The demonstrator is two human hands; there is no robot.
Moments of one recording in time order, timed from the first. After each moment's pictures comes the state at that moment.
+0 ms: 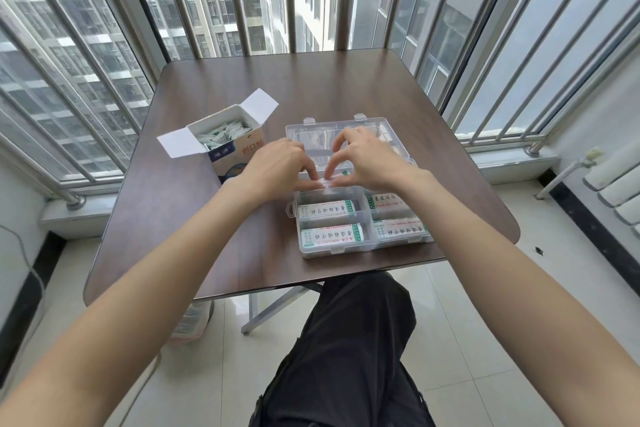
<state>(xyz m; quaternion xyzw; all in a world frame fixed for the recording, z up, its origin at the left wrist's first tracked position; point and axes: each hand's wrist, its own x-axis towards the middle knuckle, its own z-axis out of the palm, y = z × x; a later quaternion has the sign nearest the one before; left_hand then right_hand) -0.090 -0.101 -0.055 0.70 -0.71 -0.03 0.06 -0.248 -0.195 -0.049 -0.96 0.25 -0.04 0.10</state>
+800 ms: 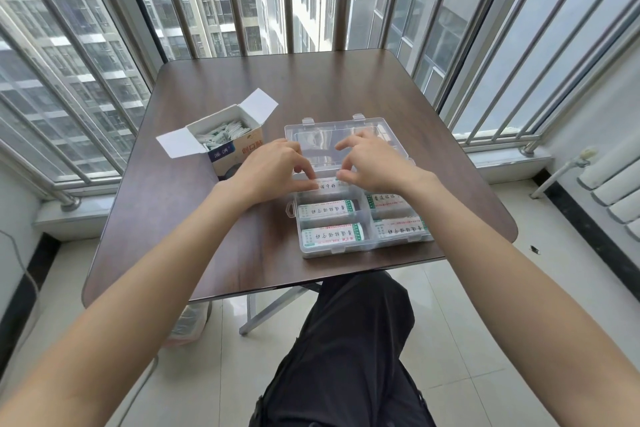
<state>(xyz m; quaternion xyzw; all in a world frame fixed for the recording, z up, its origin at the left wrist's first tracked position) -0.081 -0.096 -0.062 0.68 -0.72 -0.04 0.13 -0.250 -0.195 -0.049 -0.95 0.29 0.02 0.07</state>
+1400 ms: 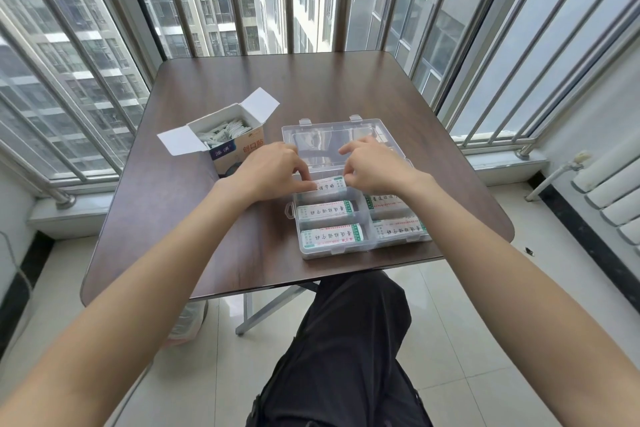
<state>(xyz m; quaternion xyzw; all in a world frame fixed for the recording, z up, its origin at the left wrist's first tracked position) -0.081 -0.097 -0.061 0.70 -0.70 -0.06 0.09 -0.250 -0.193 -0.053 -0.94 0.33 0.04 0.10</state>
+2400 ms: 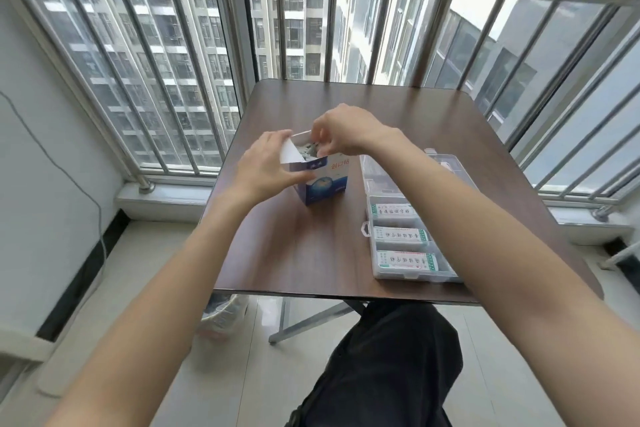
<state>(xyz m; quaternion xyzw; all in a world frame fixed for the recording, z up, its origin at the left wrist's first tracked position) 0.008 -0.016 -0.049 0.83 -0.48 -0.03 0.30 -0.088 -0.160 0.012 -0.98 0.18 0.01 0.04</state>
